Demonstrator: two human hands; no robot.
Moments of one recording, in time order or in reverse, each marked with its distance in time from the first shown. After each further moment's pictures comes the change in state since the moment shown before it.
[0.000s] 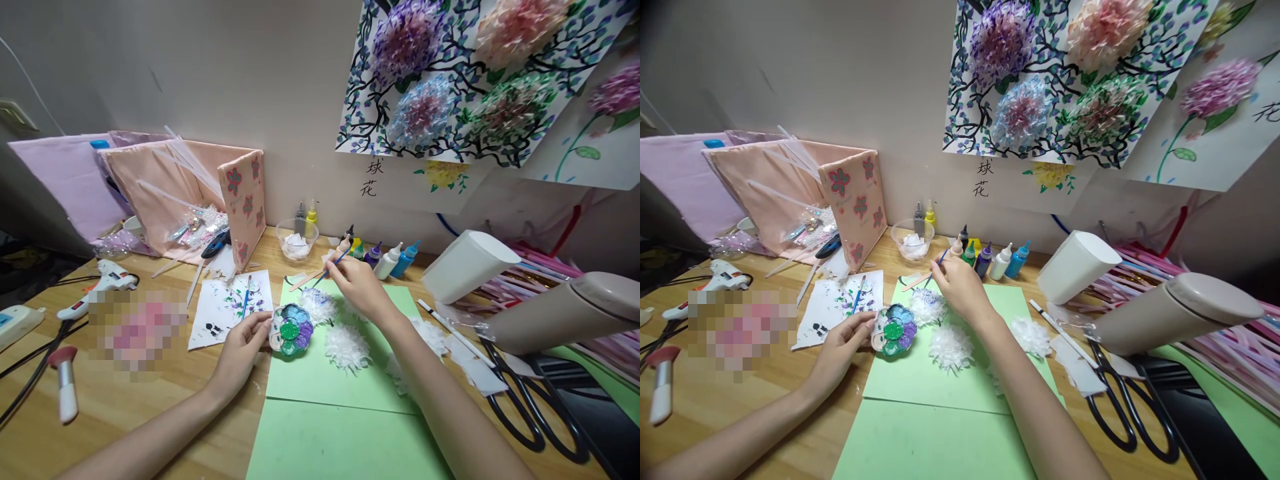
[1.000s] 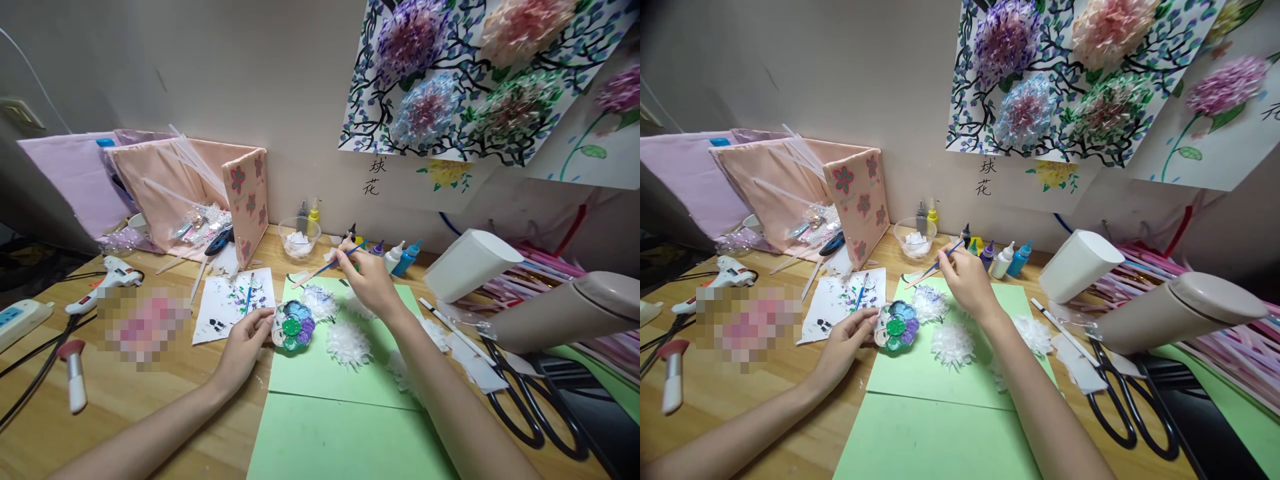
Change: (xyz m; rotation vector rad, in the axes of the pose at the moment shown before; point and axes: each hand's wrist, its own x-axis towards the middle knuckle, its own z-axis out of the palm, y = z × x) left_hand 0.000 -0.002 0.000 -0.008 -0.009 0.006; right_hand -0.001 -0.009 -0.010 0.171 0.151 -0.020
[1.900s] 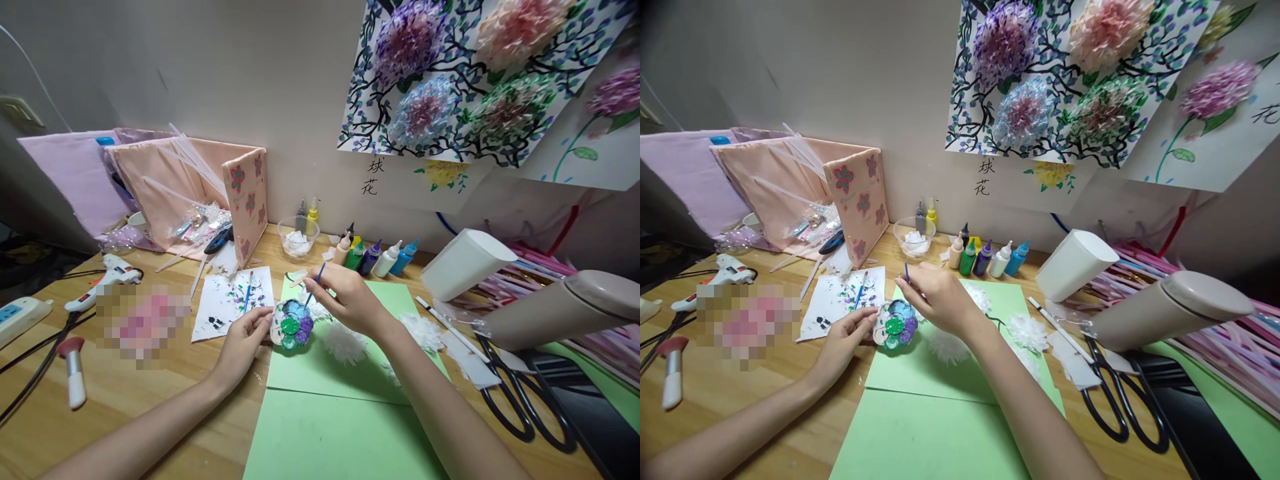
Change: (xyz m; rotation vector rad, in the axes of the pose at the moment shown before) left_hand 0.001 -0.002 -0.001 0.021 -0.010 -0.009; right_hand -0.015 -0.032 0.006 -0.056 -0.282 -0.352
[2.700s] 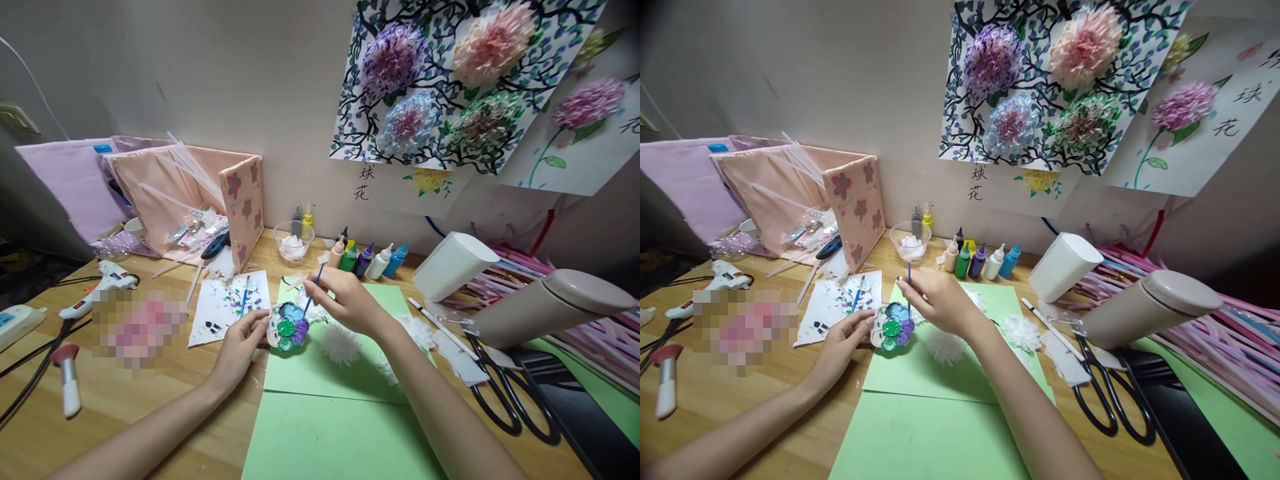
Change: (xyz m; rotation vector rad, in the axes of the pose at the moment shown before) left_hand -0.001 0.003 0.001 -0.020 0.015 0.019; right_hand -0.002 -0.002 -0.009 0.033 -0.020 0.055
